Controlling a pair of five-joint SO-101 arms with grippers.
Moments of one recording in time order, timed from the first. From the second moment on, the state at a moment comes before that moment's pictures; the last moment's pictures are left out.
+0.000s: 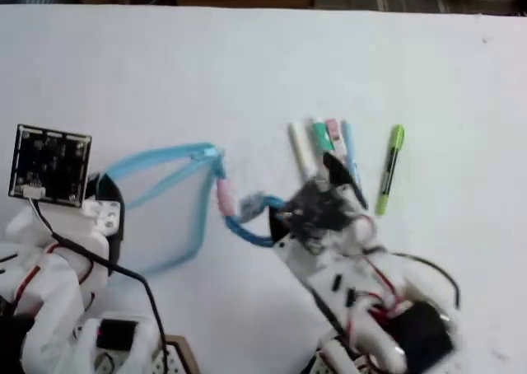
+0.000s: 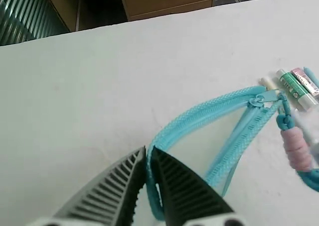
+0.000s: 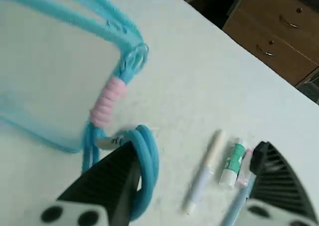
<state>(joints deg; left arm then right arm) -2.5 -59.6 14.2 97.4 -2.7 -35.2 -73.8 34.3 77.2 16.0</state>
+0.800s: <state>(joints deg) -2.6 -59.7 20.7 88.2 -2.9 -60.9 -62.7 22.7 100.1 4.6</state>
